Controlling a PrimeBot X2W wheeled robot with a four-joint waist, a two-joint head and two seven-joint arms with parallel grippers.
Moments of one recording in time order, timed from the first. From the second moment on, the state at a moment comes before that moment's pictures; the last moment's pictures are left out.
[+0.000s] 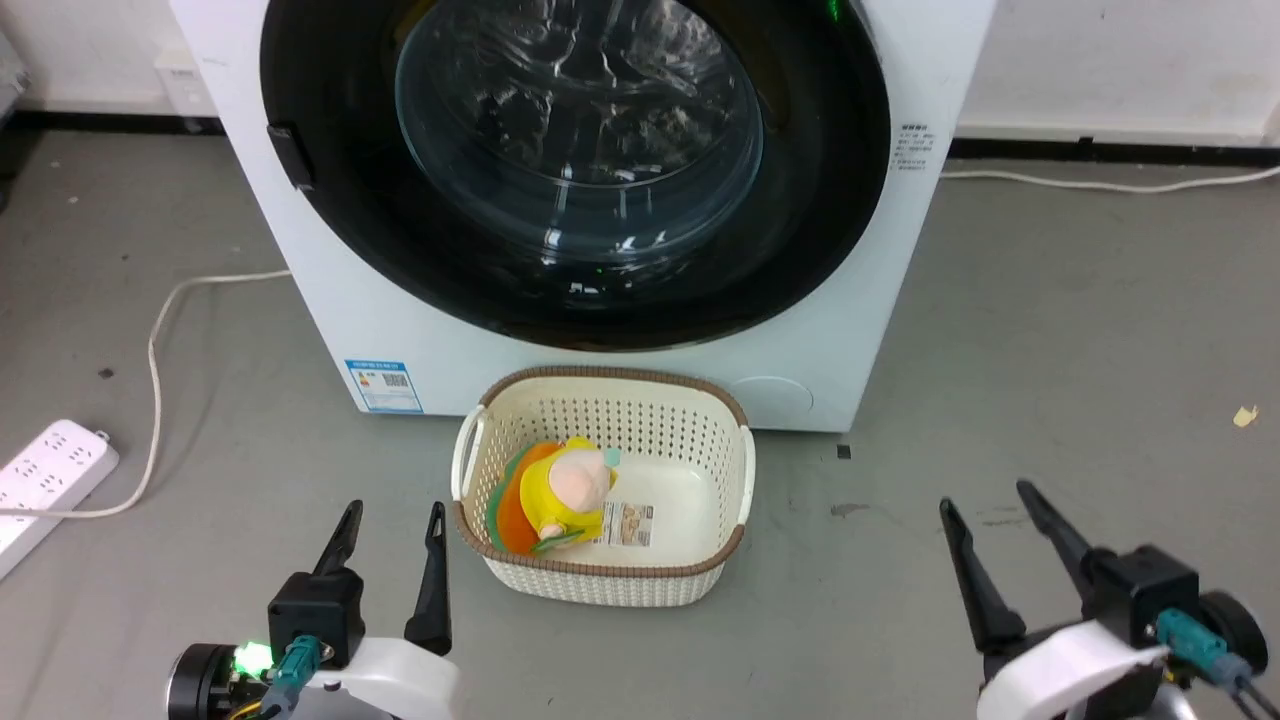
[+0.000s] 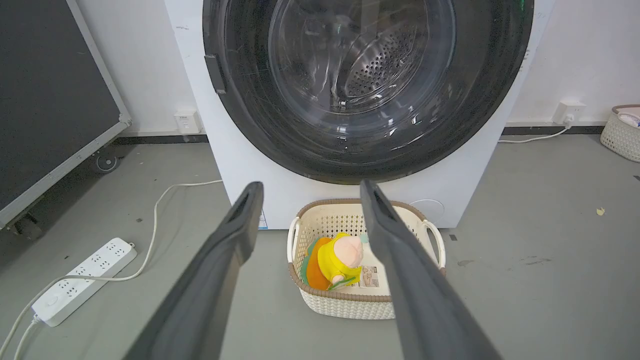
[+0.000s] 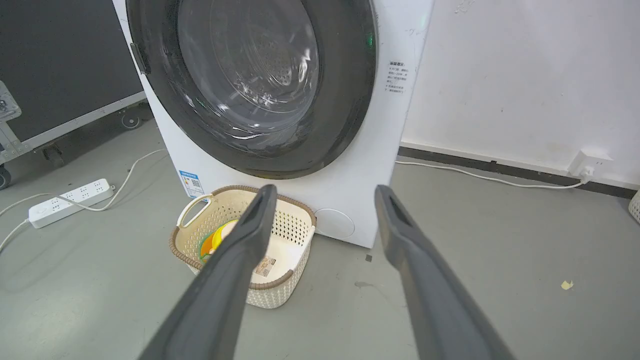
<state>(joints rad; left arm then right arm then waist) 0.02 0.05 -0.03 0.00 -0.01 0.01 -0.04 0.01 -0.06 0.00 0.00 0.04 0.13 -0.04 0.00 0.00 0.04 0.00</state>
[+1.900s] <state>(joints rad) -0.15 0.05 -0.17 -0.07 -0.03 0.05 -0.16 -0.96 -0.19 -0.23 0.64 0.74 0.13 0.27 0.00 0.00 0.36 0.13</state>
